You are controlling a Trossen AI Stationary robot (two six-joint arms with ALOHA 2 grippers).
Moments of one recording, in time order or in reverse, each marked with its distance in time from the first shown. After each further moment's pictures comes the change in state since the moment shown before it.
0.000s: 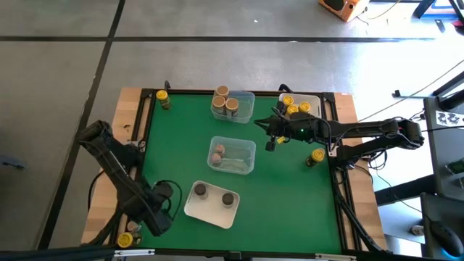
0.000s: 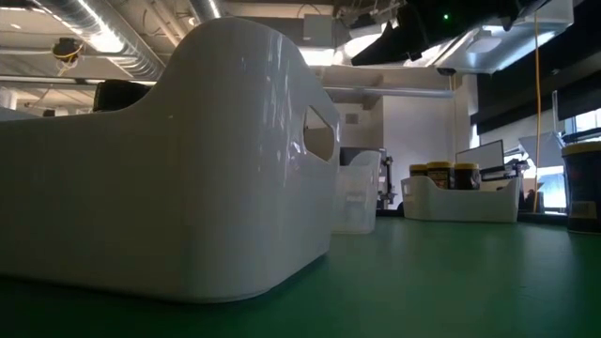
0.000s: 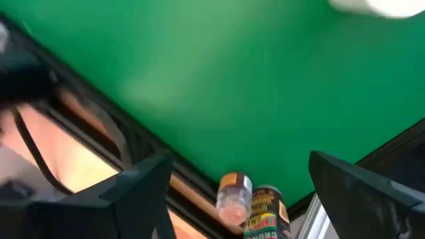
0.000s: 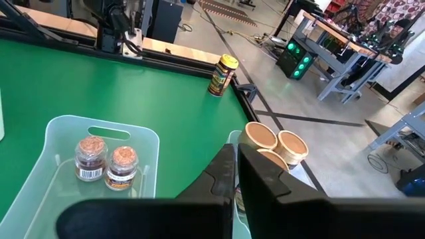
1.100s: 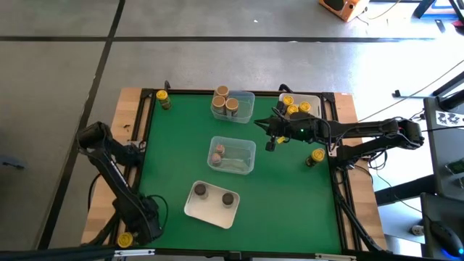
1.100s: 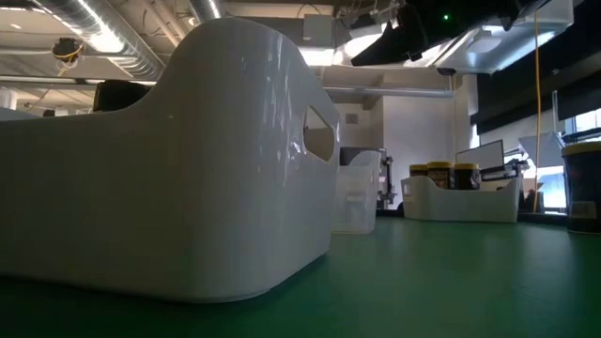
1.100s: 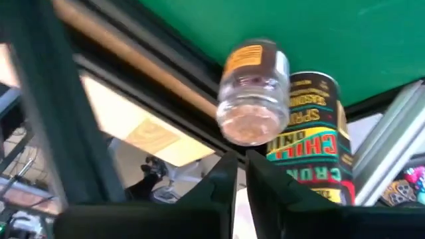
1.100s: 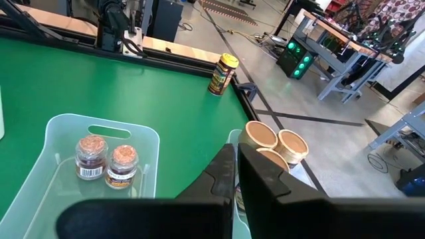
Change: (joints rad) left arm -0.134 0.001 -0.389 0.466 0.551 -0.183; right arm 0.000 0.000 0.000 -0.004 0.000 0.000
